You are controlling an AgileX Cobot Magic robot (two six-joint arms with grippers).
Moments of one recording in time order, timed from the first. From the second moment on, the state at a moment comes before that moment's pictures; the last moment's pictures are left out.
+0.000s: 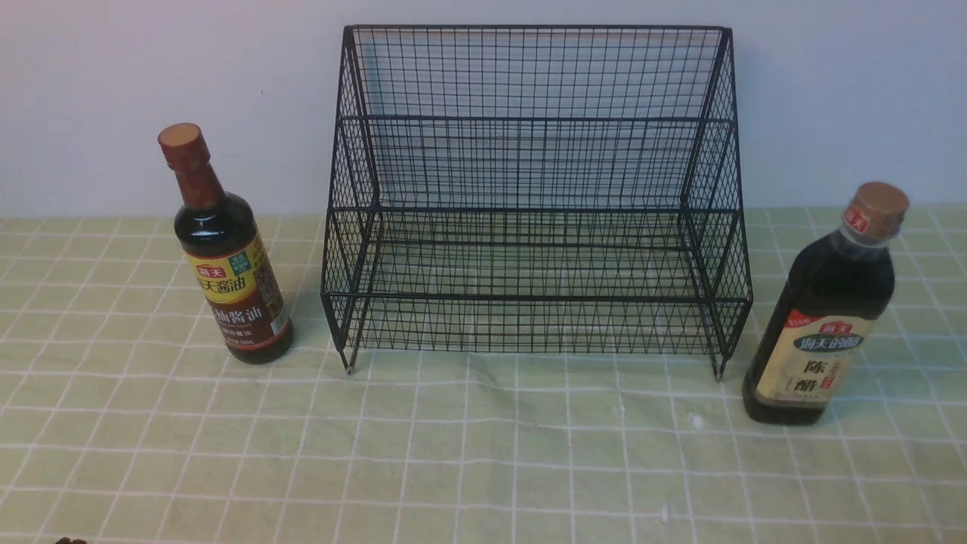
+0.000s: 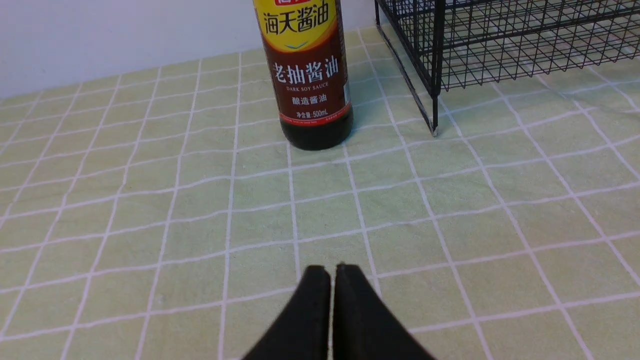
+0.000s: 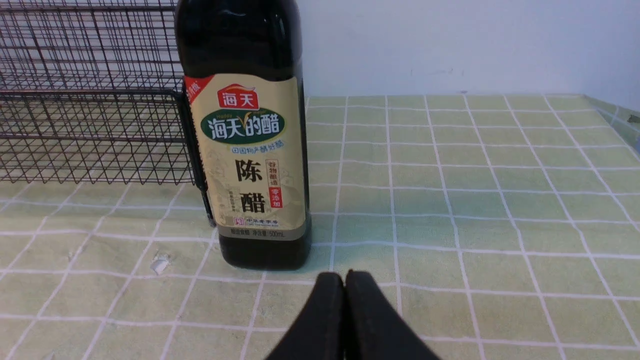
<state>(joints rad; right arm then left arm) 0.00 -0.01 0.02 0.04 0.40 0.02 -0.09 -0.01 0.03 -0.08 0.37 0.16</state>
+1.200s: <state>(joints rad) 0.00 -0.01 0.03 0.29 0.15 0.14 -0.09 -0.01 0.03 -0.08 0.37 0.16</state>
